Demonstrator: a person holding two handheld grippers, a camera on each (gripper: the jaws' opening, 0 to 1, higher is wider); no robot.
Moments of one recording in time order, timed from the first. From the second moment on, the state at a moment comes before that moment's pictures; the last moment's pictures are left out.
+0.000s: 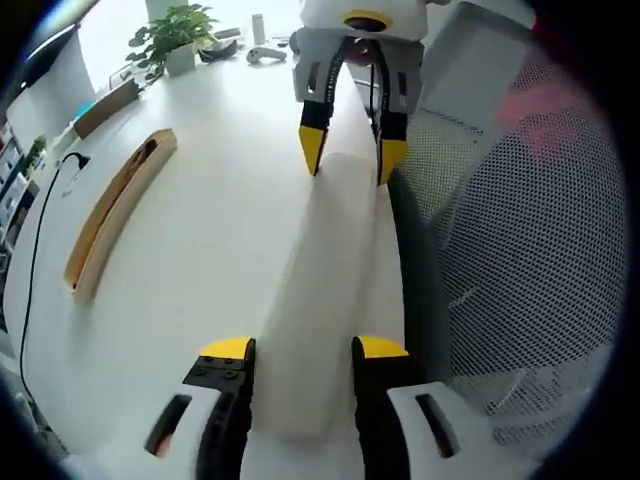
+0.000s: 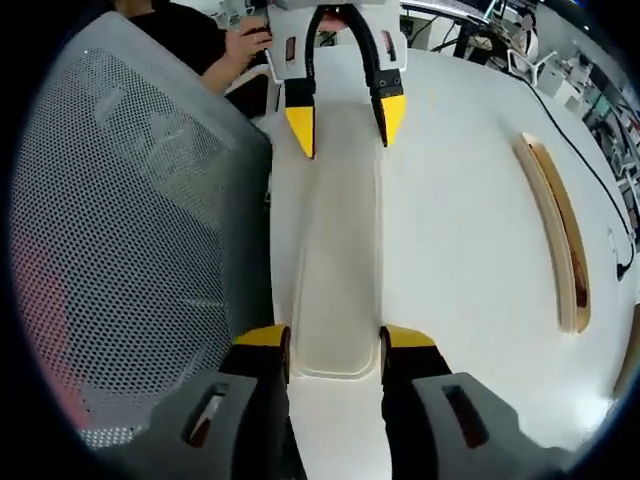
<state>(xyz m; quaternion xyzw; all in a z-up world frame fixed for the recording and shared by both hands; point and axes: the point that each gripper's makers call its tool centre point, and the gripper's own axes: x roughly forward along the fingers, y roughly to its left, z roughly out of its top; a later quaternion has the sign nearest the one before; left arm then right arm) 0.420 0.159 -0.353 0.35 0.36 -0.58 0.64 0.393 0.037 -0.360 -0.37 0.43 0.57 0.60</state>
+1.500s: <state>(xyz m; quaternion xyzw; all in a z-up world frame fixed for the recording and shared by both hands) 0.411 0.158 -0.356 0.32 0.40 -0.59 0.62 0.383 0.020 -0.348 -0.39 0.36 0.54 0.65</state>
